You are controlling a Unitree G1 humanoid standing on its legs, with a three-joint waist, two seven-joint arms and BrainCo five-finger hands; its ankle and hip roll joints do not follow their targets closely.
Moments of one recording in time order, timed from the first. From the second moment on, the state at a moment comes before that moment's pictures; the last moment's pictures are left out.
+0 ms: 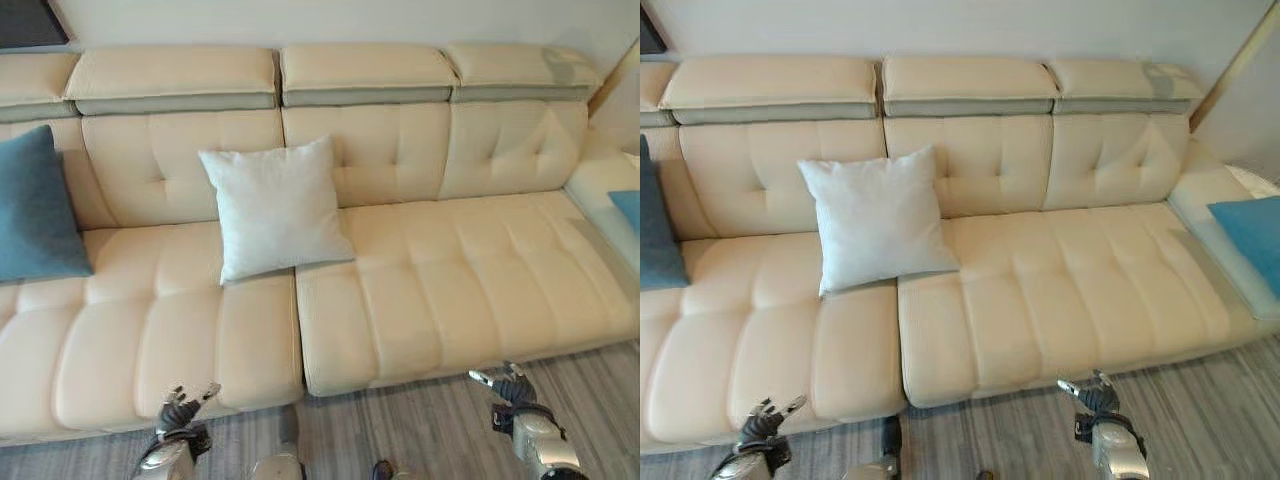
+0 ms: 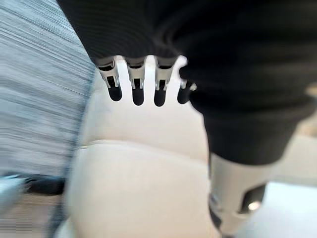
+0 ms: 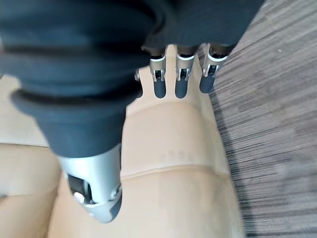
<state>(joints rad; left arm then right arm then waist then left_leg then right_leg) 0.16 0.28 0.07 0.65 -0.41 0.07 0.22 0.00 -0.36 -0.01 0.74 0.19 0.07 -0.20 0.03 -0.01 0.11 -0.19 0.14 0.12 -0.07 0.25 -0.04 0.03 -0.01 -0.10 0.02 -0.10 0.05</state>
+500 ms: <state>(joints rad) 0.08 0.28 0.00 0.73 -0.32 0.08 0.20 0.02 -0.32 0.07 0.76 0.17 0.07 -0.18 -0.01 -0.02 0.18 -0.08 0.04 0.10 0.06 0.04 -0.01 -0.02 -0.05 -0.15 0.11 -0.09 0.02</state>
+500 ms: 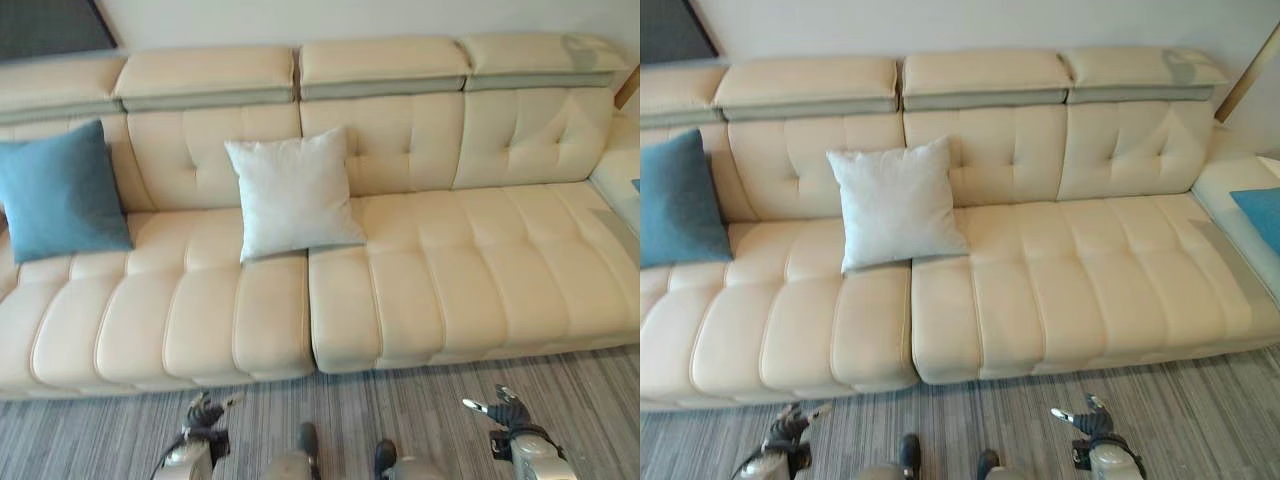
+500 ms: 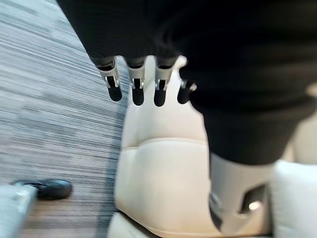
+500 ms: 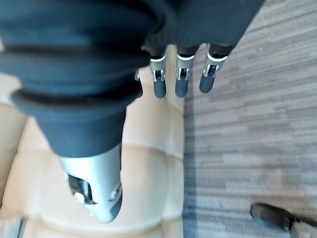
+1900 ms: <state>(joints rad) 0.03 0.20 -0.06 0.97 -0.30 0.09 0.14 0.00 -0.35 0.06 1.05 0.20 0.10 -0.17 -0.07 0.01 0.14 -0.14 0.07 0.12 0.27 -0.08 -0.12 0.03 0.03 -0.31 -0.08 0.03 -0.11</state>
